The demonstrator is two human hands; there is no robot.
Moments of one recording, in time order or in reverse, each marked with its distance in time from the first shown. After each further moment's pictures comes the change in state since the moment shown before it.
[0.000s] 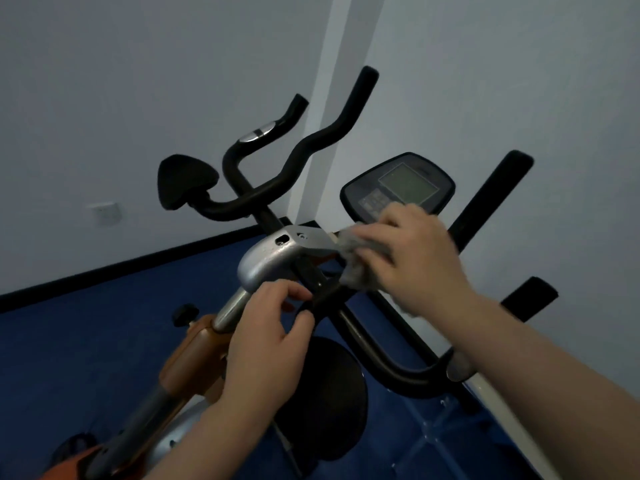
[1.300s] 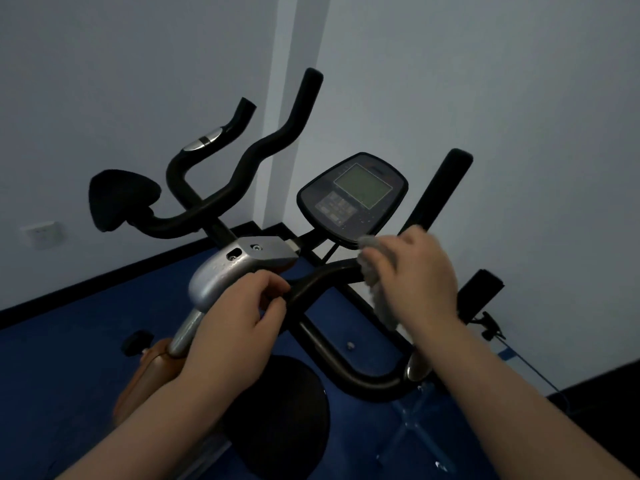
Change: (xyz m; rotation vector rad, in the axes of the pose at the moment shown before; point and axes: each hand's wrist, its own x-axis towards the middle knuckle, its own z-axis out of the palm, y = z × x) left_hand 0.035 0.017 0.004 0.197 -0.257 0.083; right_hand -0.033 0.037 0.005 -0.035 0.194 0.492
